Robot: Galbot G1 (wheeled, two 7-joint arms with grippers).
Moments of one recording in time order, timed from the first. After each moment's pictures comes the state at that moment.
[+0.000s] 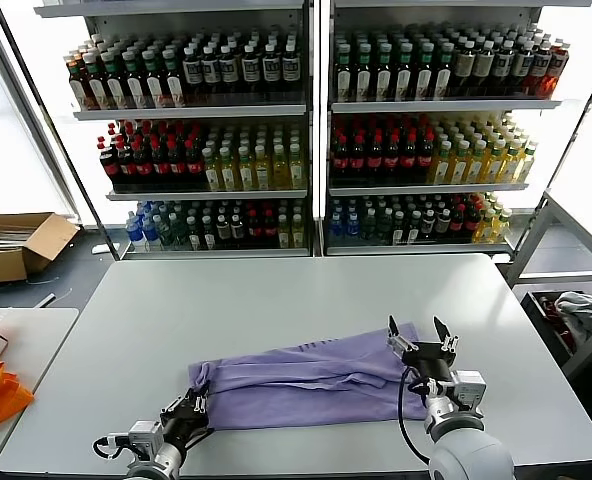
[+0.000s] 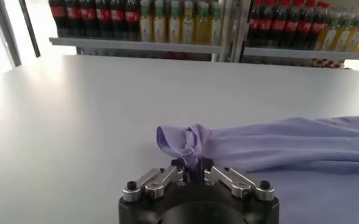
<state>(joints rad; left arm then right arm) 1.53 -1.36 -0.50 -2.03 -0.28 0.47 -0.08 -1.34 1.26 0.39 2.16 0.37 -0.44 0.34</state>
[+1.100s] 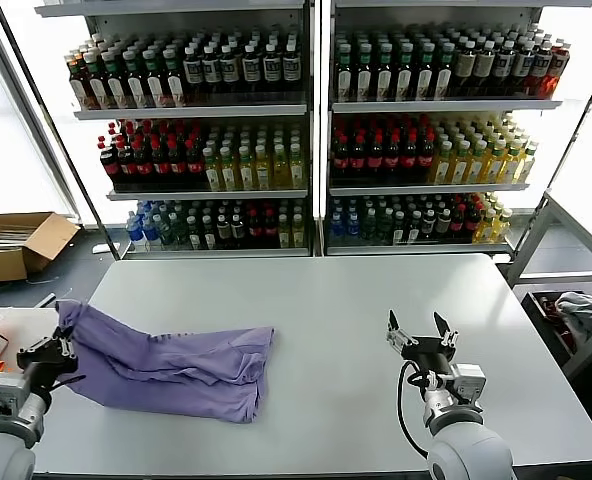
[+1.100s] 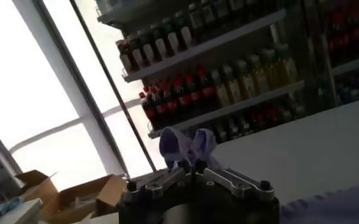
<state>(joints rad) 1.53 -1.03 -0.87 -2.09 -0.27 0.45 -0.01 -1.33 1.28 0.39 2.18 0.37 -0.47 0.35</state>
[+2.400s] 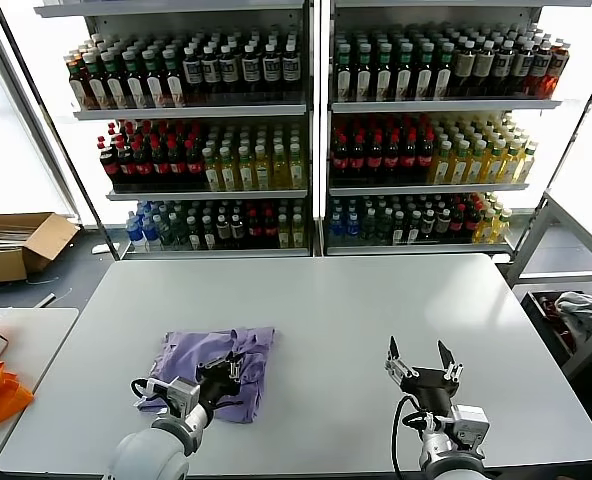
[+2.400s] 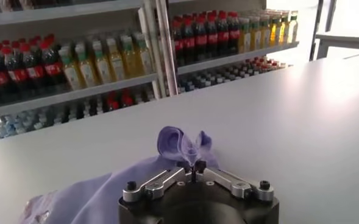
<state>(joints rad) 1.30 -1.14 -0.27 -2.05 -0.26 0.55 -0.04 -1.52 1.39 0.38 2.29 0.24 -0.44 0.36</state>
